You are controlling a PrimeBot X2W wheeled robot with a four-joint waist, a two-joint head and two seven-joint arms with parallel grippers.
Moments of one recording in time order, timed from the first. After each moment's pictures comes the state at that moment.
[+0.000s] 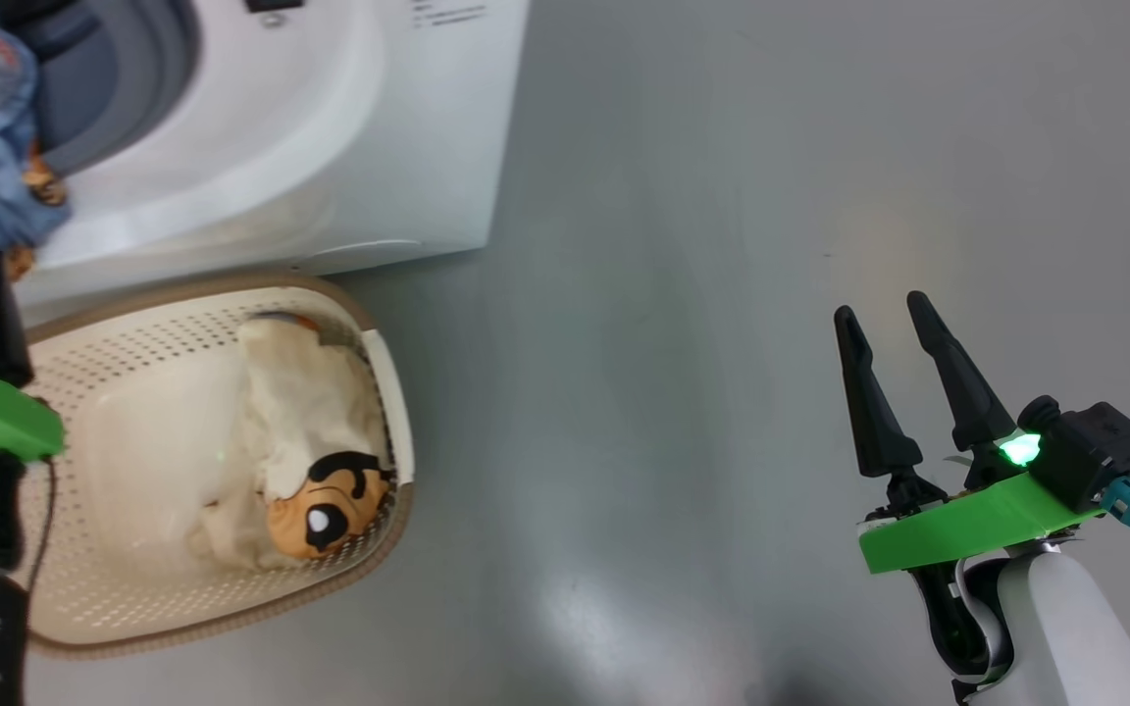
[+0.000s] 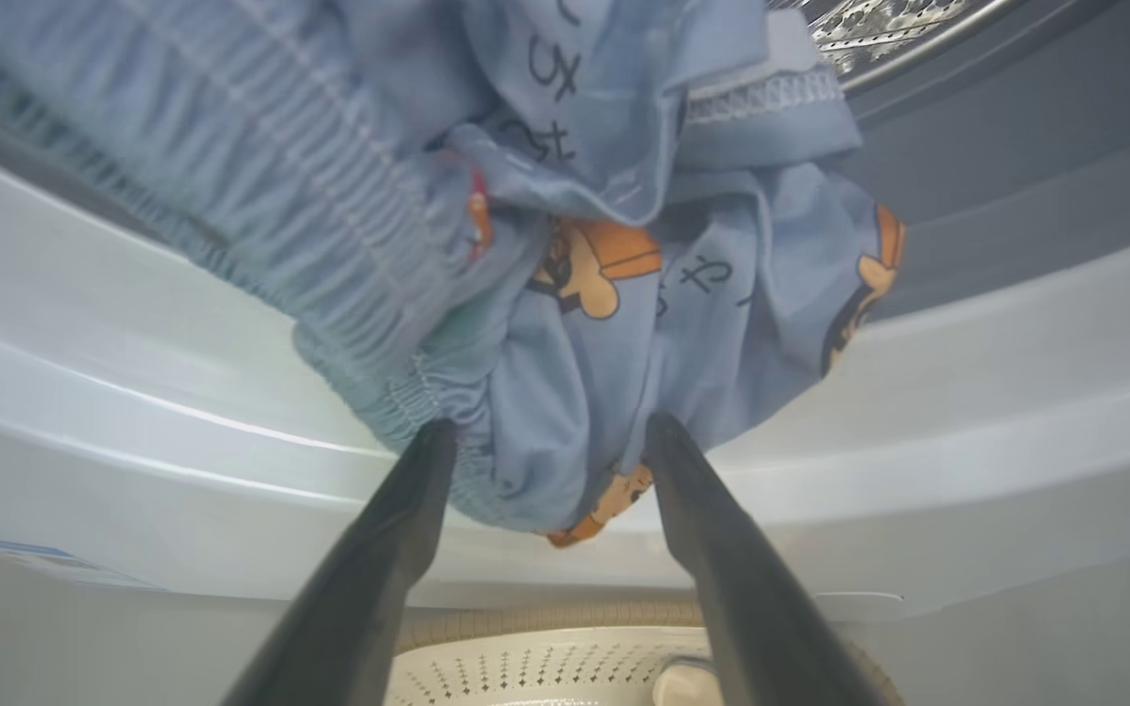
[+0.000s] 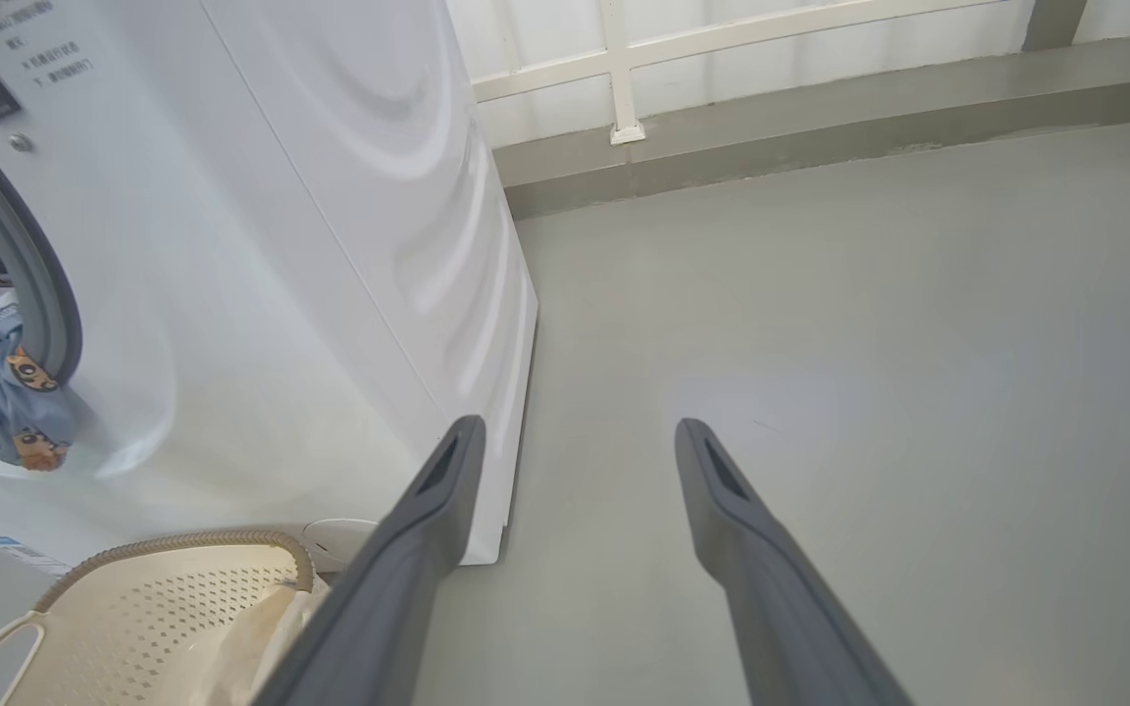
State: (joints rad) left arm -0.67 0.27 0.09 0.74 -0.35 -0.13 -0.26; right arm -0.28 -0.10 0.09 0.11 0.36 0.13 -0.26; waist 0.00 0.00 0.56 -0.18
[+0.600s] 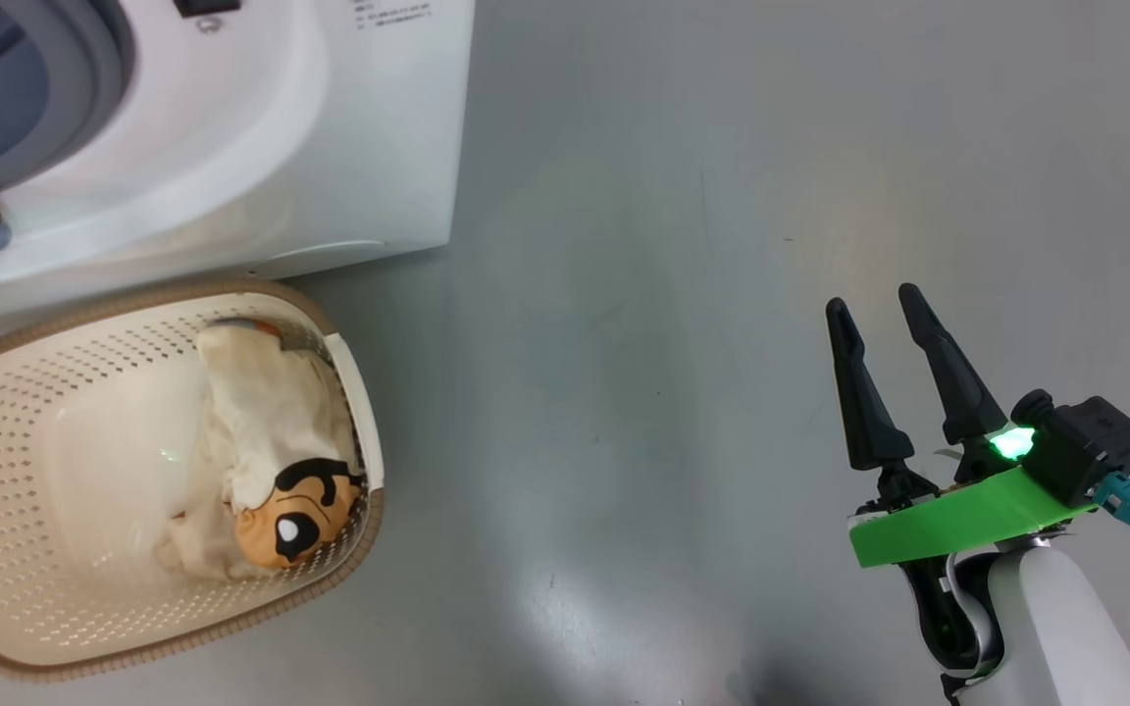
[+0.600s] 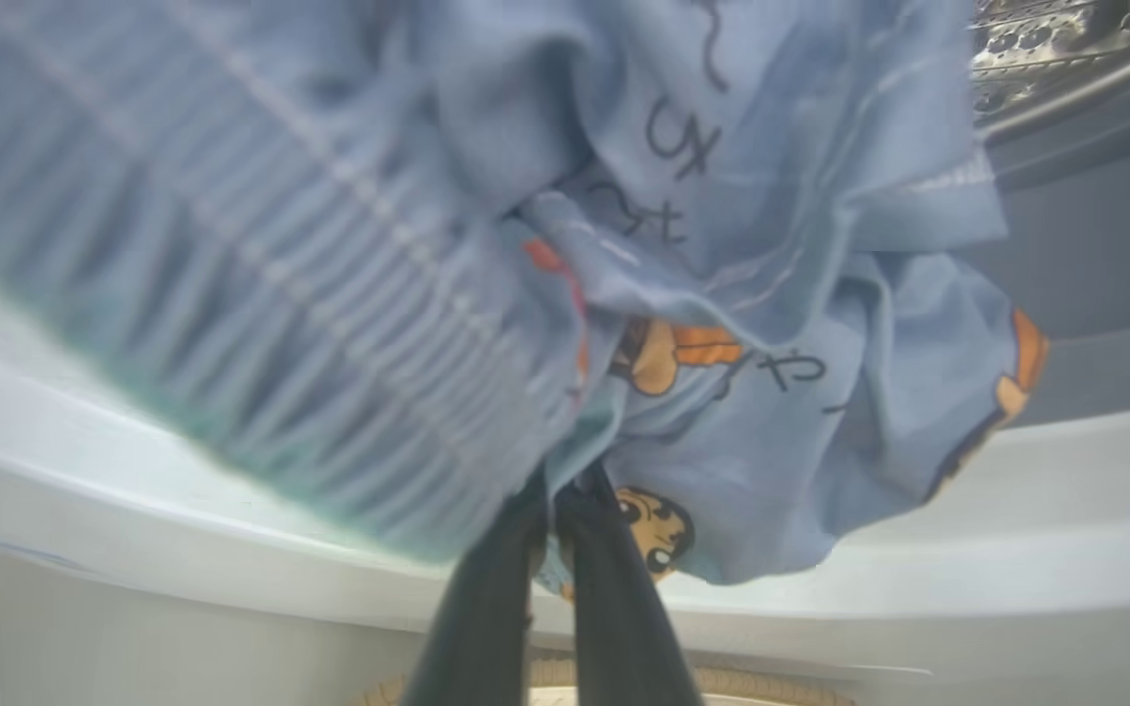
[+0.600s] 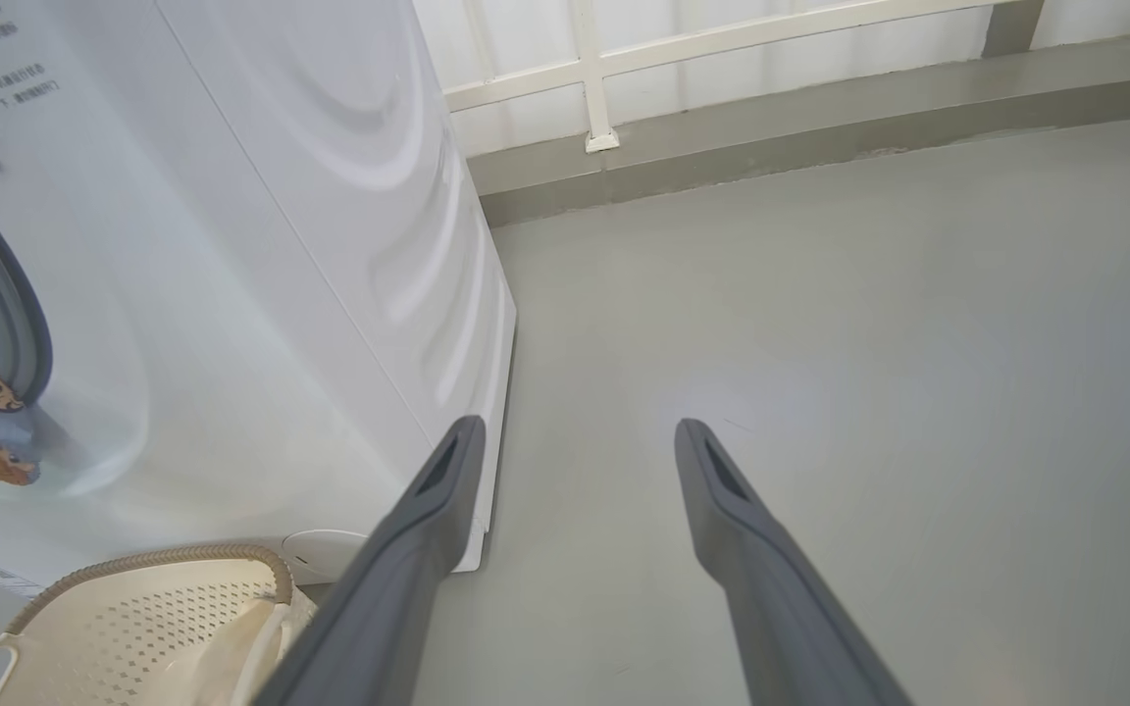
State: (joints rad) left arm -0.77 0.32 0.14 0.86 -0.37 -0.13 -0.26; right arm -0.29 -0.08 0.09 0.11 0.36 0.13 -0.26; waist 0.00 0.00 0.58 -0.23
